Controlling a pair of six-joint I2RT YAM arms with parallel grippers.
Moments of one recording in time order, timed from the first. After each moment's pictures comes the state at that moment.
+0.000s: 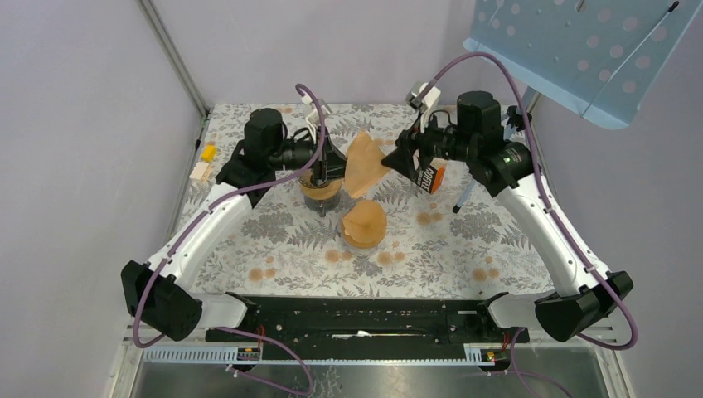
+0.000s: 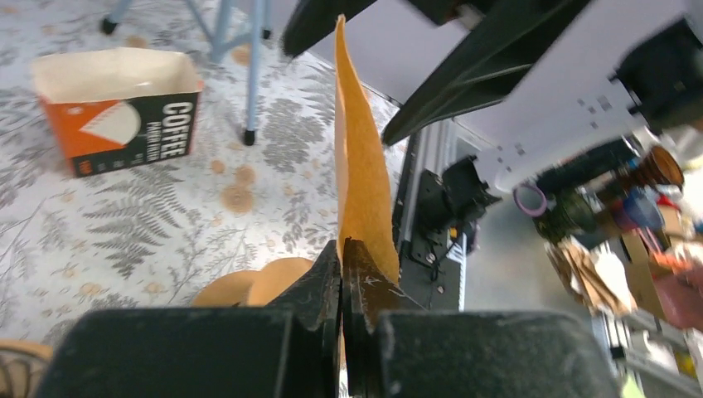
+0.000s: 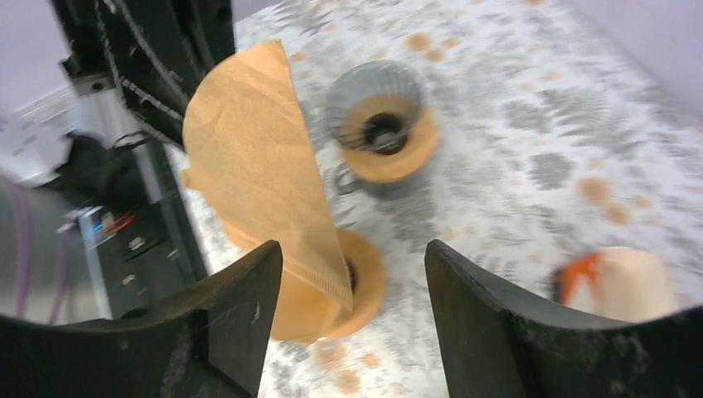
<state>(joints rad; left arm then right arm) -0.46 1.30 1.25 -0.17 0.98 -0.27 0.46 1.32 1.48 -0.59 -0.68 -0.10</state>
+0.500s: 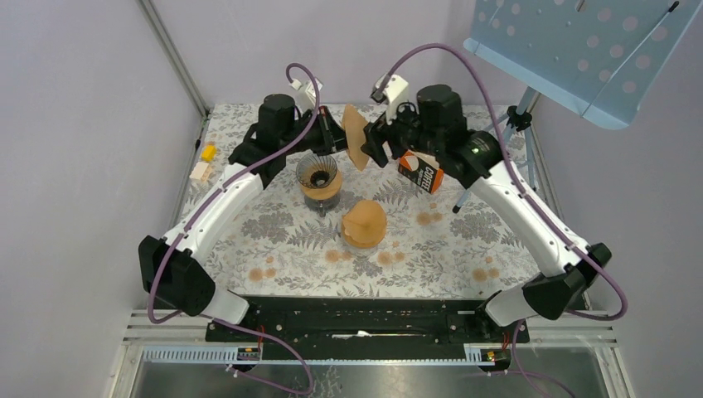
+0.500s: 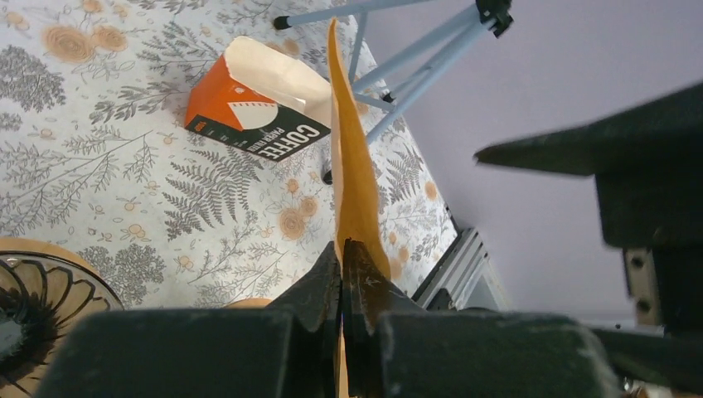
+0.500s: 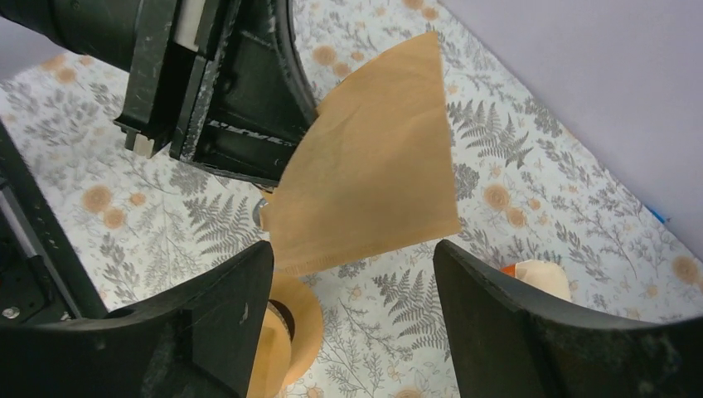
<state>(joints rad) -0.44 1.44 1.39 -0.25 0.53 -0.61 0.63 1.45 1.69 -0.60 -0.23 -0.15</state>
